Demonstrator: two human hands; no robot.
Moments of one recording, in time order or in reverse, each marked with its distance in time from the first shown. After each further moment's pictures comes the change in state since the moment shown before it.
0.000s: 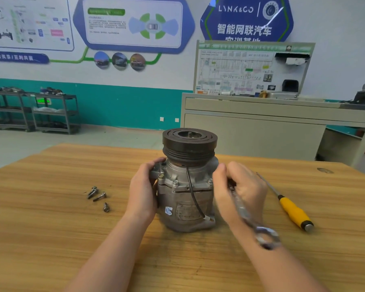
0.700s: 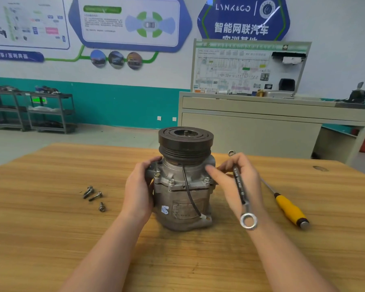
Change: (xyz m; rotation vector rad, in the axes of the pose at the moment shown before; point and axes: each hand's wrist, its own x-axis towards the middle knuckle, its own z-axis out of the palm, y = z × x) left_hand -0.002 0.003 0.002 -0.031 0.030 0.004; right_hand 0.002 0.027 -0.006 0.306 -0.200 0.731
